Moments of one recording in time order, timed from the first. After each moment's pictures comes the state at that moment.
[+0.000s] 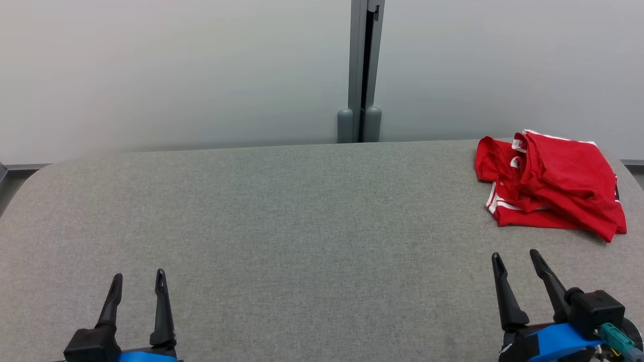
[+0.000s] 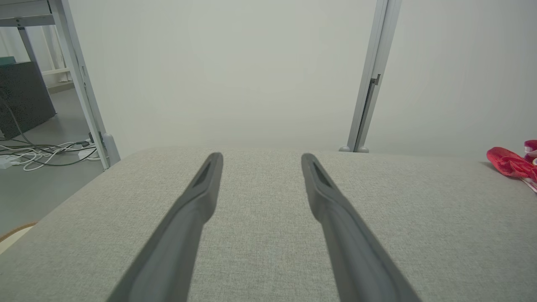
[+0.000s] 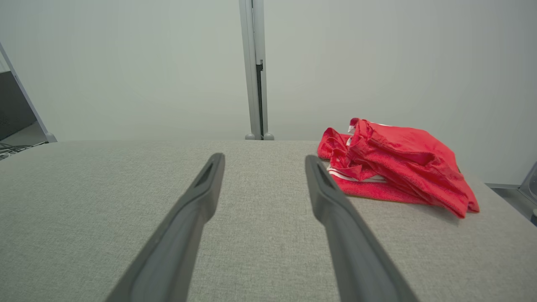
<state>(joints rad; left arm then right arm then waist) 0.11 0.14 -0.03 0.10 -0.19 0.01 -0.19 0.02 -0.05 -0.04 0.12 0.10 0.13 -0.15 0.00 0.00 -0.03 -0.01</state>
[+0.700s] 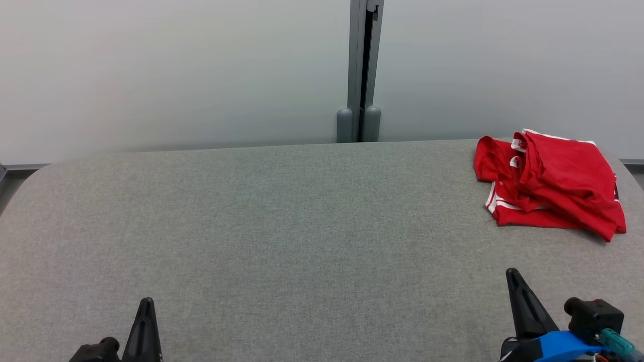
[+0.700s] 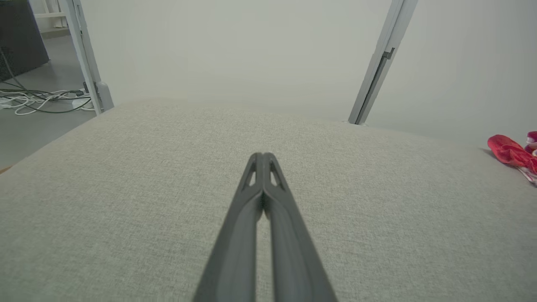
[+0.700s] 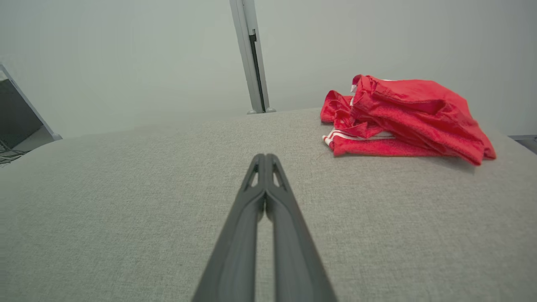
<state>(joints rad) 0.14 0.12 -0.04 0.17 -0.27 0.02 -0.16 0.03 -0.04 -0.04 0.19 0.19 0.13 -0.12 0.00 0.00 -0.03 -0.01</state>
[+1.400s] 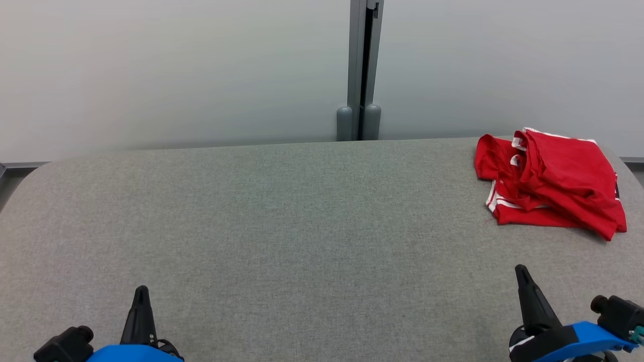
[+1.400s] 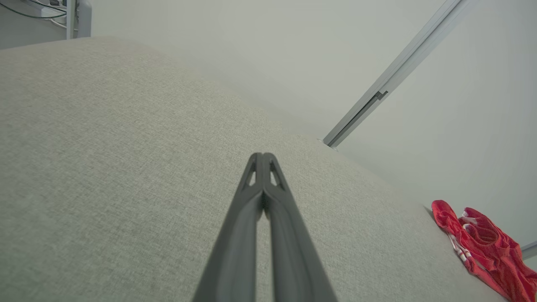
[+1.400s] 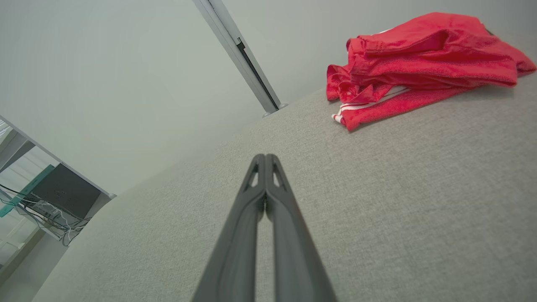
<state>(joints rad) 0.08 0.10 0.00 0.19 -0.63 -0.02 -0.09 0.02 -0.04 -0.06 0.20 0.57 0.13 -0.06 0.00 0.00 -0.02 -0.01</state>
